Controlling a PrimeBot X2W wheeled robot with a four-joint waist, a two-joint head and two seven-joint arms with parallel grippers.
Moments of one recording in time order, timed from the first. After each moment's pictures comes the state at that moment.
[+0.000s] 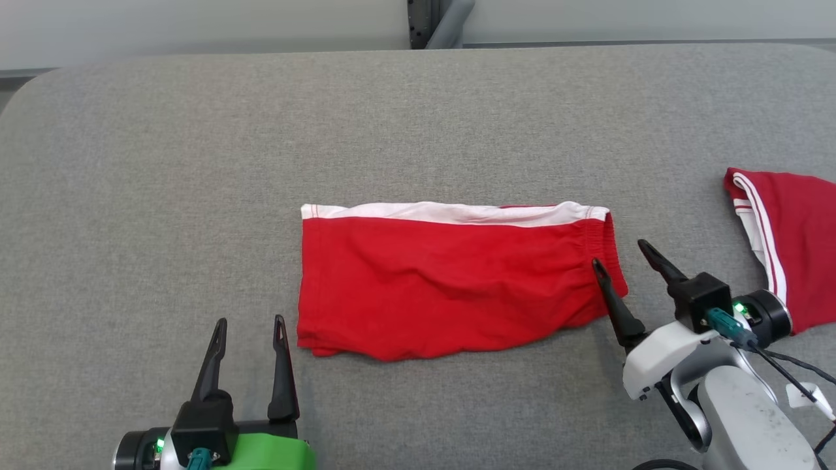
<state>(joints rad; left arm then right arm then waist) 0.03 0.17 -0.34 0.04 -0.25 0.28 -0.26 -0.25 -0.24 0.21 0.36 0.10 0.13 -0.21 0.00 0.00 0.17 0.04</state>
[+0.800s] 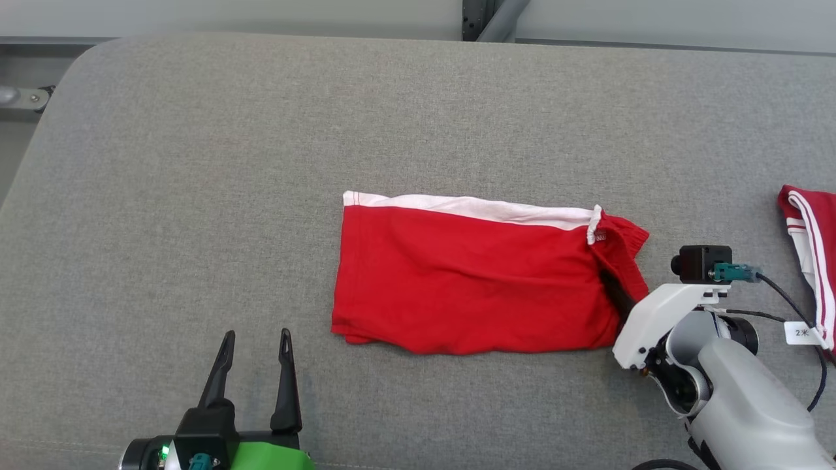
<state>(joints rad) 0.07 0.06 -0.20 0.08 -0.14 0.11 -0.26 -0.44 -0.20 0.28 0.71 0.55 0.13 0.01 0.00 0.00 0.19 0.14</state>
